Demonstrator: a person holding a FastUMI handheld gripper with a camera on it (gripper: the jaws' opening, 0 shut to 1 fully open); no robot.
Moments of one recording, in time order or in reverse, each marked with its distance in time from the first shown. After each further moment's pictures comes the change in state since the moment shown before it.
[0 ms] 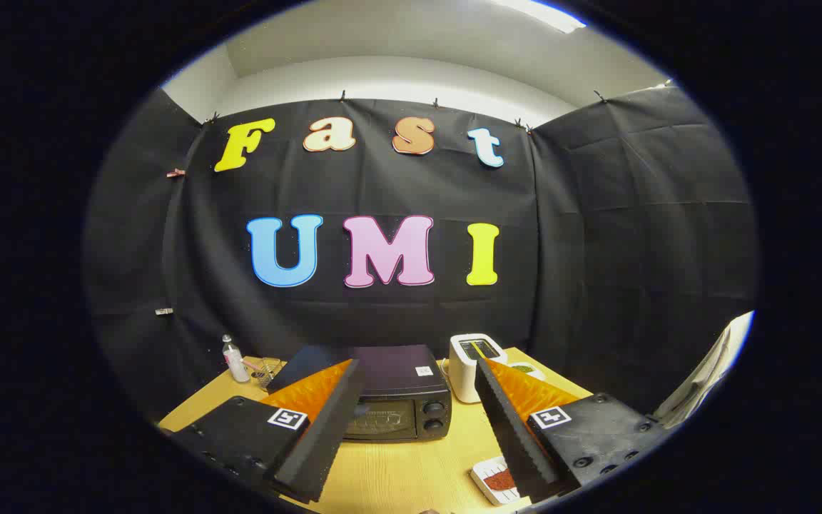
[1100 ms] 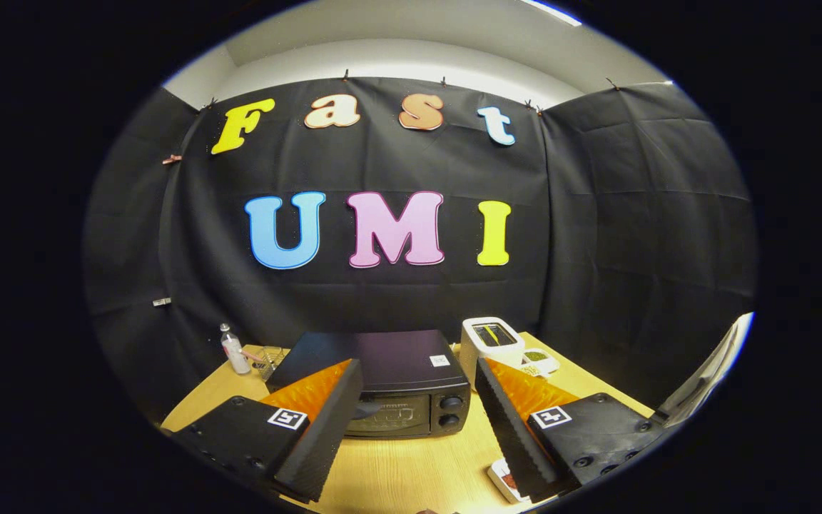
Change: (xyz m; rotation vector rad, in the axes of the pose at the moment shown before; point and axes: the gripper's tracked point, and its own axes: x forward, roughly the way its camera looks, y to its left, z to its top) arm 0.045 0.029 -0.030 -0.009 0.103 0.023
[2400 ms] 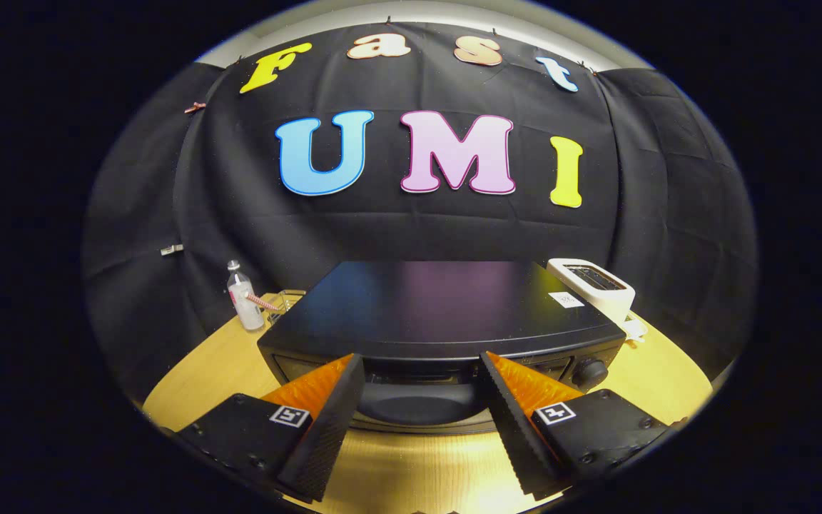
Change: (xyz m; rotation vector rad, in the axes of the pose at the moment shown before) arm 0.120 0.109 -0.142 -0.025 0.184 0.138
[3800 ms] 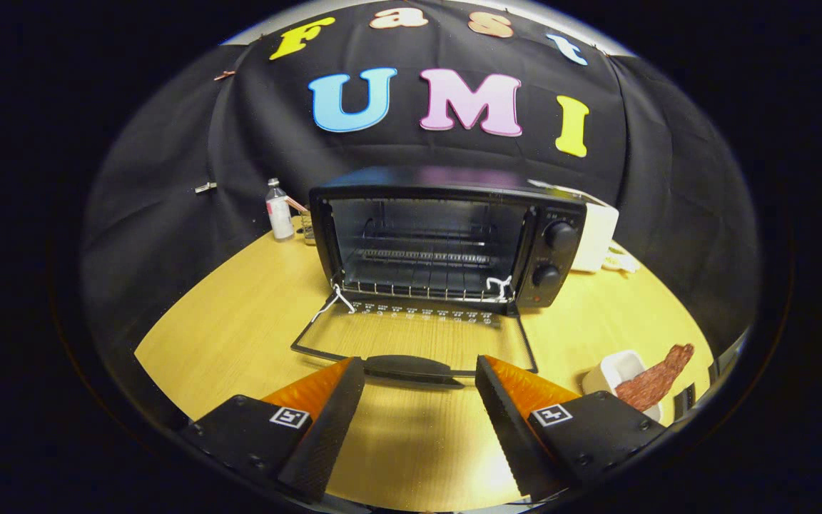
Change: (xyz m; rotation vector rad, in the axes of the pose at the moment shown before) arm -0.142 -0.017 -0.119 -0.091 0.220 0.084
